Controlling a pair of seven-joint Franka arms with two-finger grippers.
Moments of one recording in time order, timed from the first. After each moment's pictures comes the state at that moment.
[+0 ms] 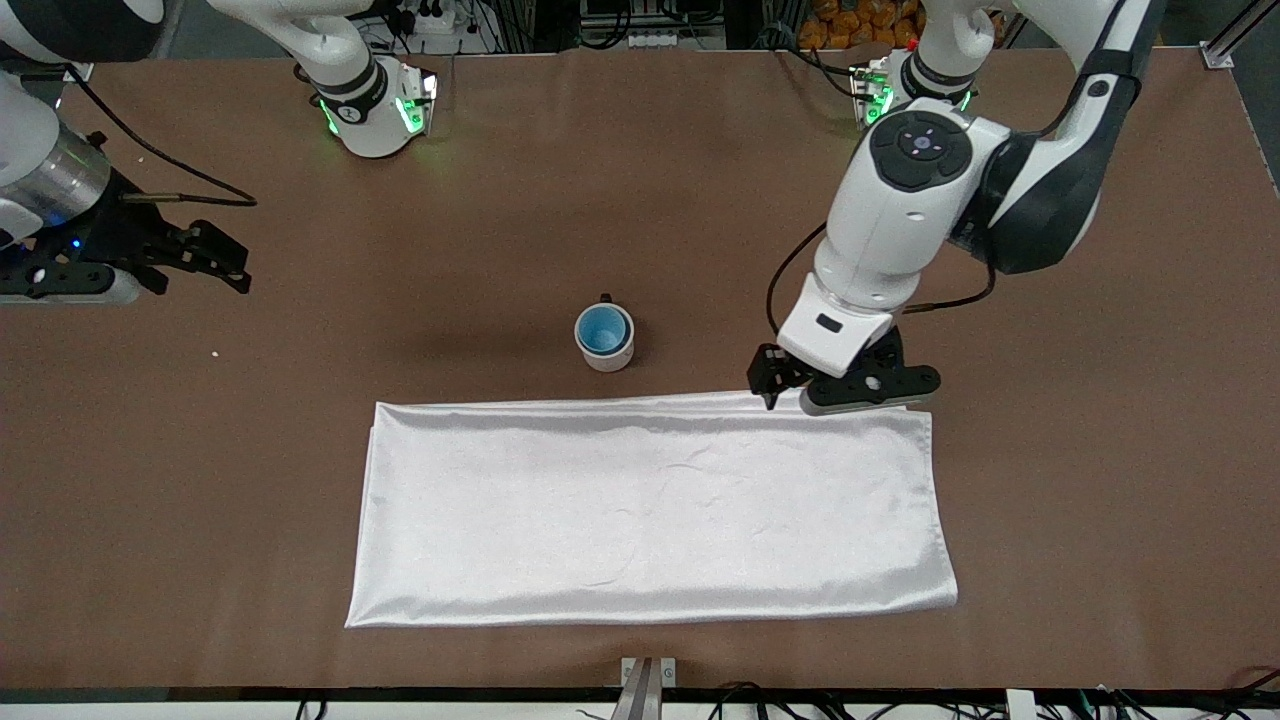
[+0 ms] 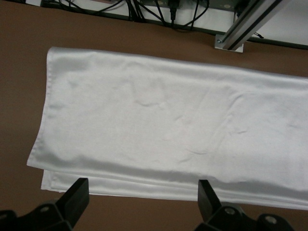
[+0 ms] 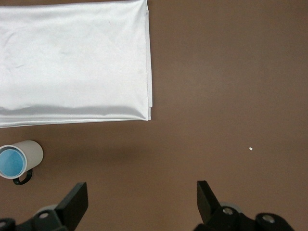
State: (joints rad) left arm -0.16 0.40 -0.43 -1.45 0.29 2.05 -0.77; right arm 0.02 -0.04 0.08 -1.70 0.02 1.70 0.11
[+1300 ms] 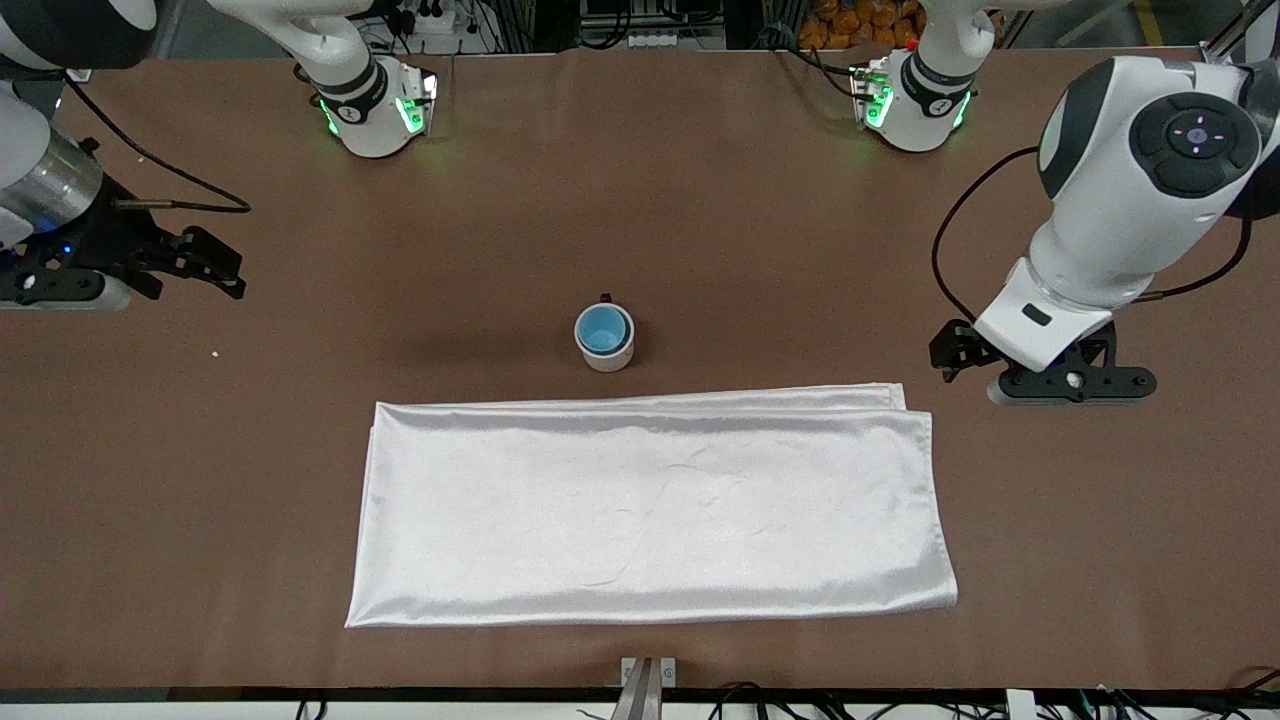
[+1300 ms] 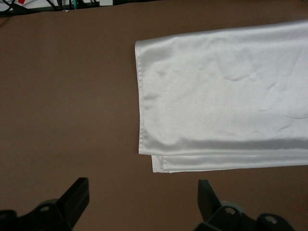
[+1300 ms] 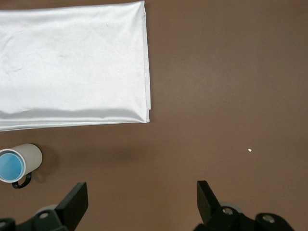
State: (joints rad) left arm -0.08 0.21 -0.22 -1.56 0.18 1.86 -0.29; right arm 0.01 -0.03 0.08 -1.68 0.02 1.71 0.11
